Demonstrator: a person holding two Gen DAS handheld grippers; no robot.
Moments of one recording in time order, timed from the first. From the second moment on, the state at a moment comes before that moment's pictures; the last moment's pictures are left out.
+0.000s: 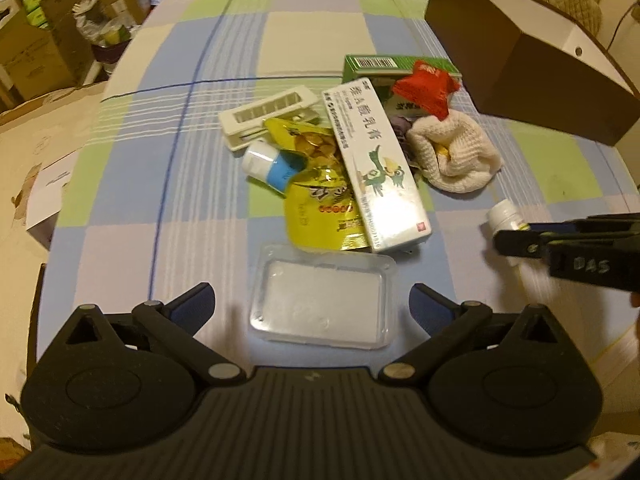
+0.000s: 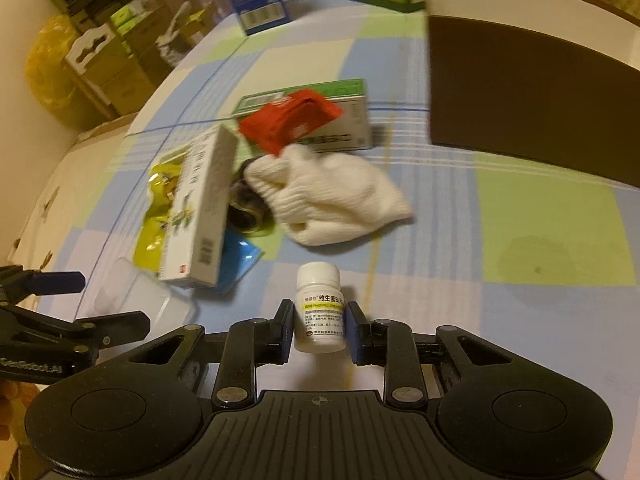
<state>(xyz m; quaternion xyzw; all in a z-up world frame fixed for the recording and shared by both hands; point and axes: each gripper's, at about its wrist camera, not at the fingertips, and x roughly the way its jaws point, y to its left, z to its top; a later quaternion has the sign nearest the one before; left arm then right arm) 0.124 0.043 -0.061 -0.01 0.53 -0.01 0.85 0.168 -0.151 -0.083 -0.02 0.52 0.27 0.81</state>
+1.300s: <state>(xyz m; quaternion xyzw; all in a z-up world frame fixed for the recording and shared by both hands) 0.137 0.013 -0.014 -0.01 0.50 0.03 0.87 0.211 -0.243 -0.035 0.01 0.50 0.27 0.82</state>
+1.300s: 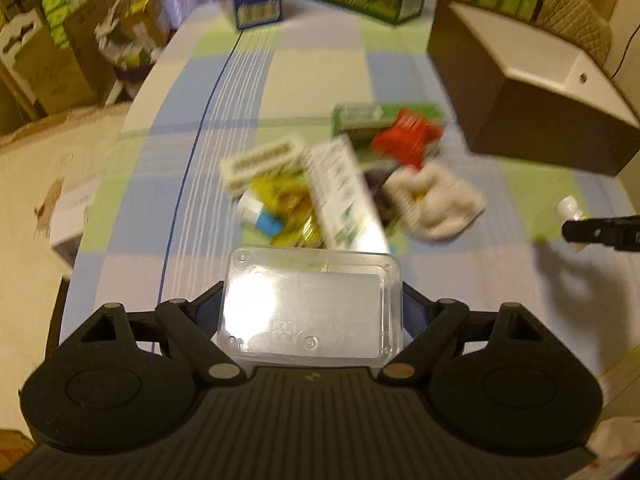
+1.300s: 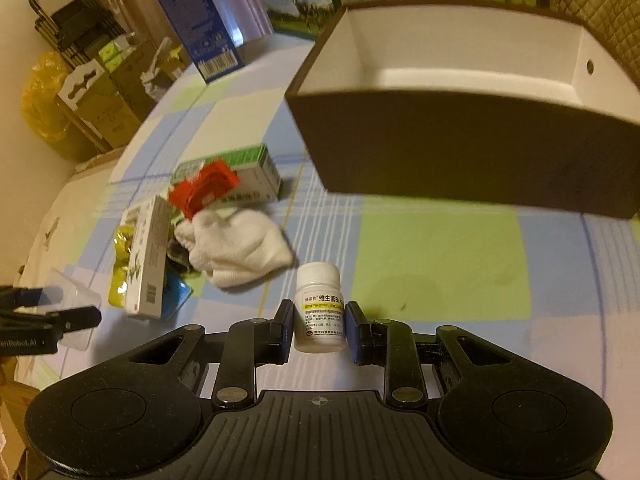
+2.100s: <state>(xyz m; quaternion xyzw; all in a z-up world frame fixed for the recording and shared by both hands) 0.293 -0.178 0.052 0.04 0.43 -0.09 0.90 0.326 -0.359 0.054 0.03 0.40 0.25 0.88</state>
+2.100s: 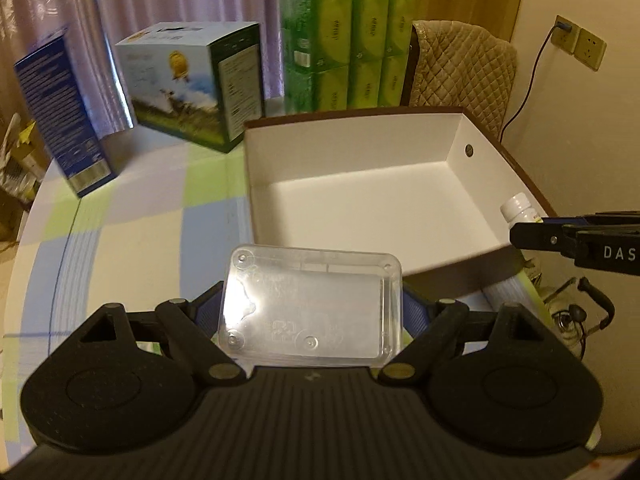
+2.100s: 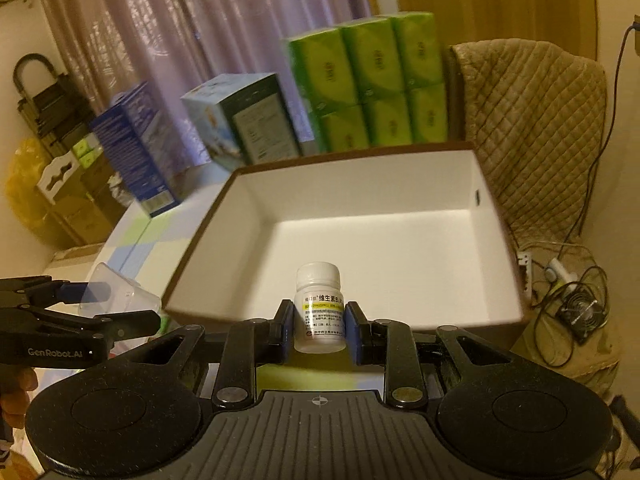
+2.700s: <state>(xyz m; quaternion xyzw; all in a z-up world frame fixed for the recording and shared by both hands) 0.401 -0.245 -0.013 0.05 0.51 -0.11 0.85 0.423 -0.368 0.000 0.02 0.47 0.22 0.85</state>
